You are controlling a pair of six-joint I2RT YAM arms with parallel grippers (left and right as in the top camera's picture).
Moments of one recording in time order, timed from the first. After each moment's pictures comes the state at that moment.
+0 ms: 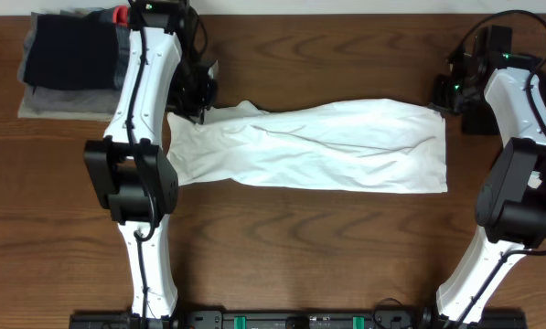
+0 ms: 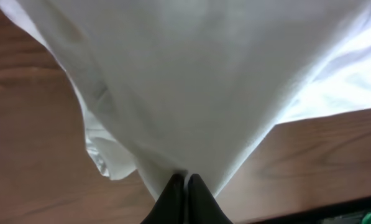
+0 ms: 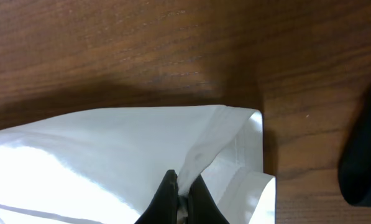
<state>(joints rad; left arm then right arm) -0.11 2.28 2.22 -1.70 0.12 0.11 -0.19 2.12 1.69 -0.87 -0.23 0.07</state>
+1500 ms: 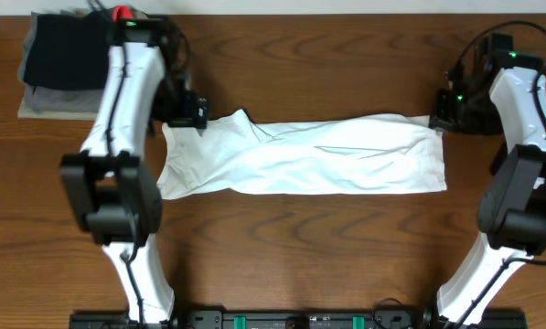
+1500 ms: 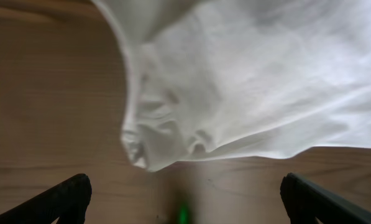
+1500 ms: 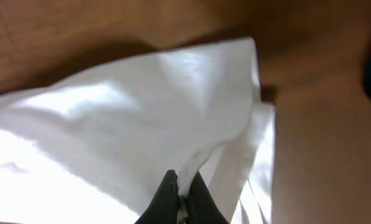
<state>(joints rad) -0.04 2.10 1.99 -1.57 0.01 -0.05 -0.20 2.07 1.70 -1.14 -0.22 0.07</state>
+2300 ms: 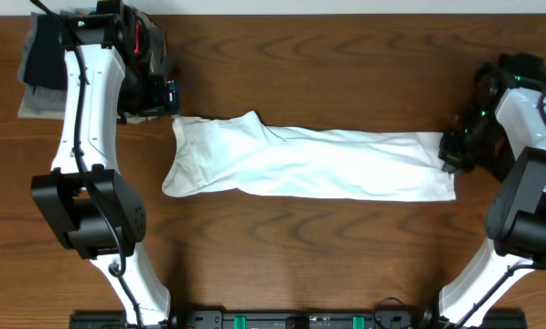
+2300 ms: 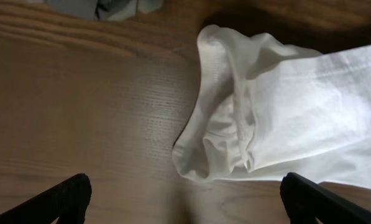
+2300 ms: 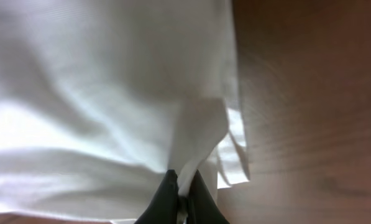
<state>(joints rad) 0.07 2.04 1.99 -1.48 0.00 -0.05 -0.27 2.03 1.47 -1.22 -0.07 0.15</state>
